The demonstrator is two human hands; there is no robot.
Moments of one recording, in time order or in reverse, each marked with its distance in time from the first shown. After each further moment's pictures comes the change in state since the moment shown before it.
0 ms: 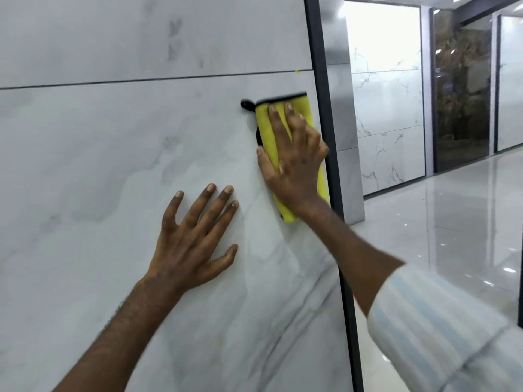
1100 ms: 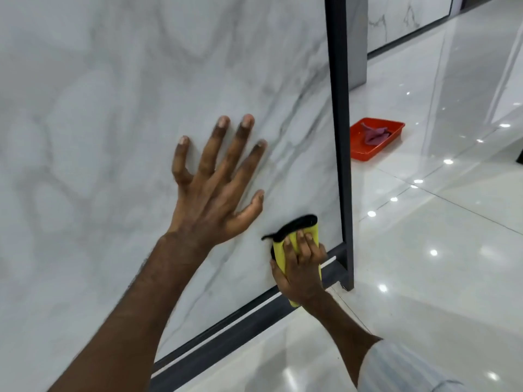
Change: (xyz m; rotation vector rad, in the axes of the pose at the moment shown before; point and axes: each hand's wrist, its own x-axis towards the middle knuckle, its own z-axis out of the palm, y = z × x) left_hand -0.131 0.185 0.033 -0.237 -0.184 0.015; right_hand -0.572 0.028 -0.043 -0.026 -0.400 0.193
